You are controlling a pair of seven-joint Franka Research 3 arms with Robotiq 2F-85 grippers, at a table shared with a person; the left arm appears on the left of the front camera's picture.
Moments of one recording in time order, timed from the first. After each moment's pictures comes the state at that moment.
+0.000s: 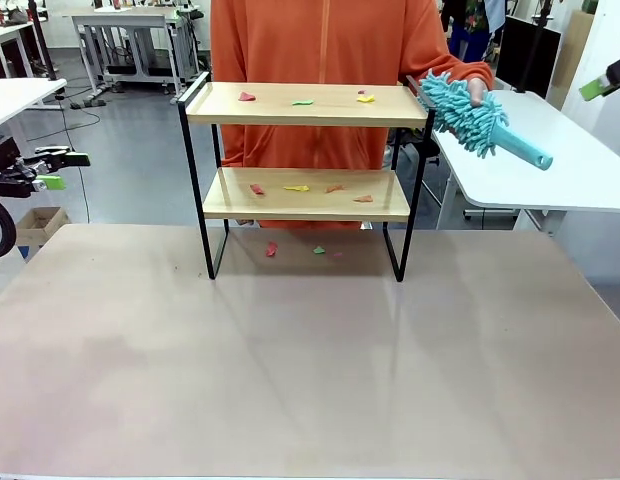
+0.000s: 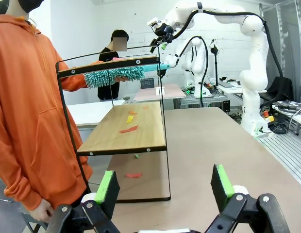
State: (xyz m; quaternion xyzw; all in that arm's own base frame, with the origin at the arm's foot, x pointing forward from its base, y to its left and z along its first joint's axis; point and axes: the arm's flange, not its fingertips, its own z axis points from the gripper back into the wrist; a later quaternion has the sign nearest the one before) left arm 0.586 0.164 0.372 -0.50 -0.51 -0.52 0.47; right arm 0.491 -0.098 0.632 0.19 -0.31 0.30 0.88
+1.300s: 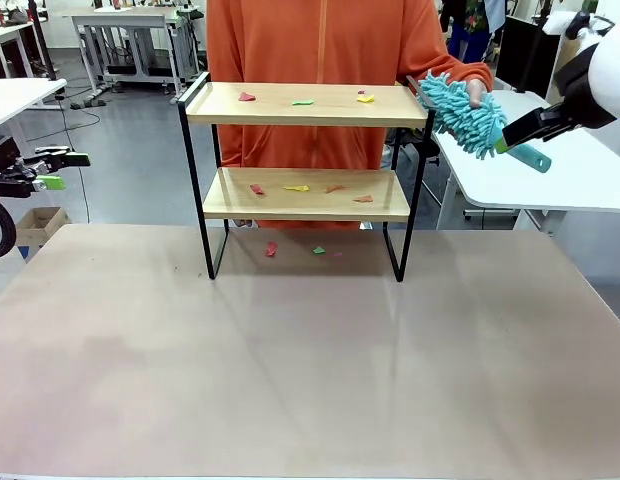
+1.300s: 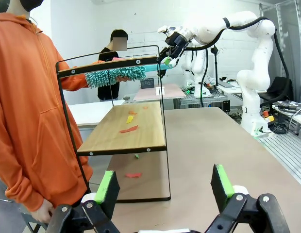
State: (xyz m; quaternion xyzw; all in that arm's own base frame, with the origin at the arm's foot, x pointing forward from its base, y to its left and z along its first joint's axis) left arm 0.586 0.164 0.372 -0.50 -0.51 -0.52 0.47; right arm 0.442 0.039 0.555 0.06 -0.37 0.17 0.91
